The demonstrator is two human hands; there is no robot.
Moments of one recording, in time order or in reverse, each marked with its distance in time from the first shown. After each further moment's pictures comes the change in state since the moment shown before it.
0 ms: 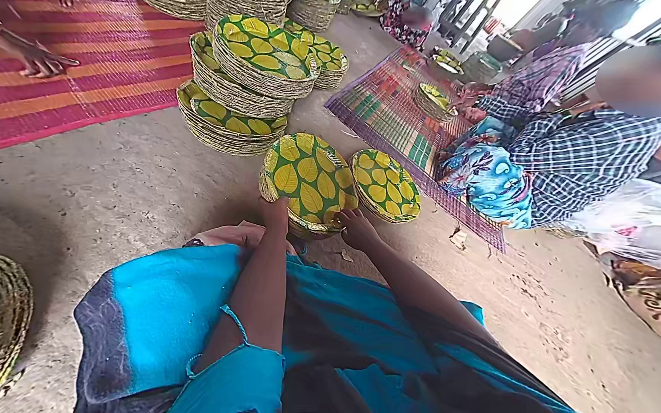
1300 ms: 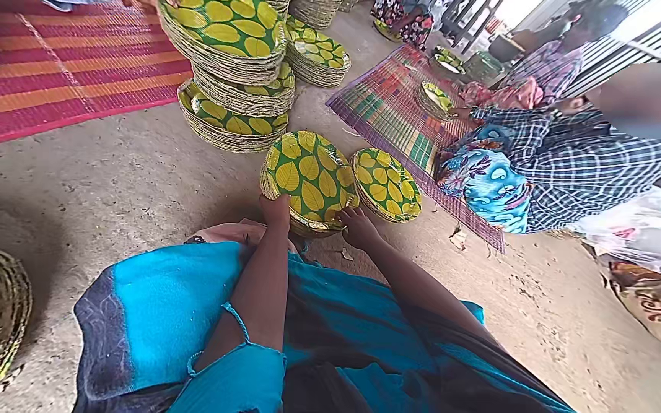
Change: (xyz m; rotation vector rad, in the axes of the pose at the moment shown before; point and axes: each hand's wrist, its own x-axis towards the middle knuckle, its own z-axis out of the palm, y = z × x) left_hand 0.000 -0.001 0.000 0.006 0.001 0.001; right_hand -0.001 -0.003 -0.002 -0.008 -0.017 0.017
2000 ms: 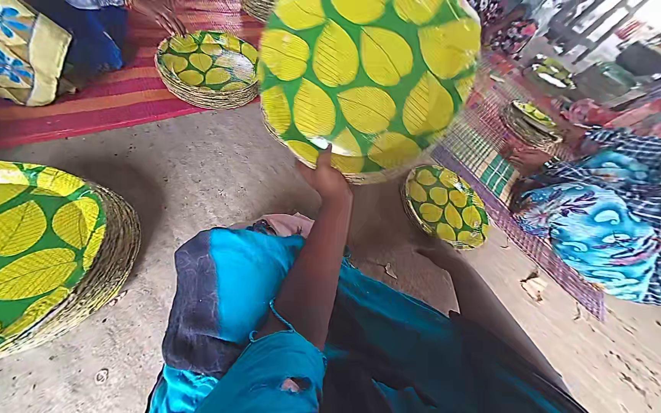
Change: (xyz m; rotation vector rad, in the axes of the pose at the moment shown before) left_hand -0.055 0.128 0.004 -0.915 0.167 0.404; right_hand -0.017 0.091 0.001 0.318 -0.070 0.429
